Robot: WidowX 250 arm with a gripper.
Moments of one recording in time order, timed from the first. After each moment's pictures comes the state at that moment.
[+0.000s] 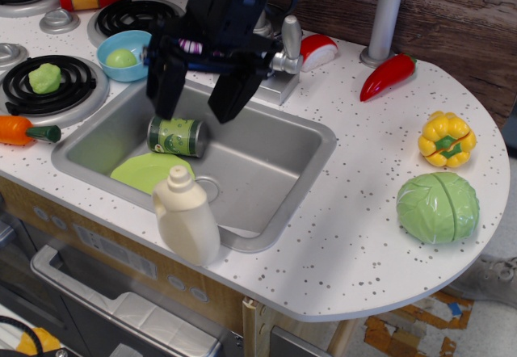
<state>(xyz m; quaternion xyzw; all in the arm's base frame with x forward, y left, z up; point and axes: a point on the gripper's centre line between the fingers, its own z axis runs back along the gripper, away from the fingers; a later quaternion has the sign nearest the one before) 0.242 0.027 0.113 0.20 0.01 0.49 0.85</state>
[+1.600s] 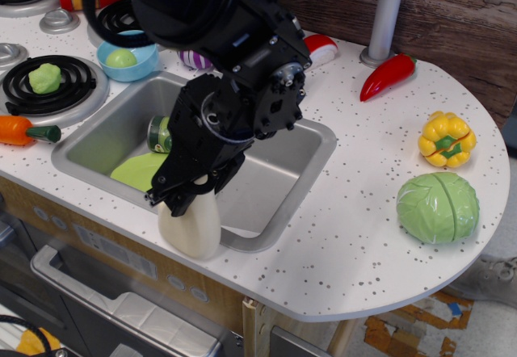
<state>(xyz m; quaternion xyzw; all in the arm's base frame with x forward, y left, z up) 0.222 0.022 0.047 0.15 -0.15 0.61 0.77</state>
